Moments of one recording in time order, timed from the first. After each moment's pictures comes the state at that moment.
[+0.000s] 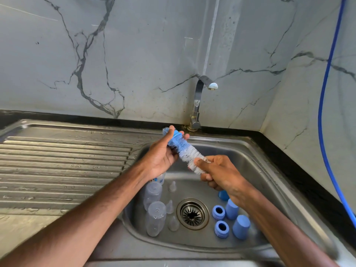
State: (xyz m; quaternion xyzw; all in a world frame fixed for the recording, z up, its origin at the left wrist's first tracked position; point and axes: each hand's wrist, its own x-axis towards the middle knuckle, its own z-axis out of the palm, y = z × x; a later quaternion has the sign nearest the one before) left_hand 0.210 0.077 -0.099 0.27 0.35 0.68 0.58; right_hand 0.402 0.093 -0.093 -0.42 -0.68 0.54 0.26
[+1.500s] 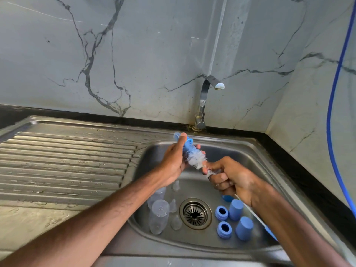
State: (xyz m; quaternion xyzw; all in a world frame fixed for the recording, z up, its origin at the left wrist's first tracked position) left_hand 0.241 0.079 -0.108 0.26 0.42 0.69 0.53; right_hand 0.410 0.097 -0.077 -0.47 -0.58 0.65 0.16
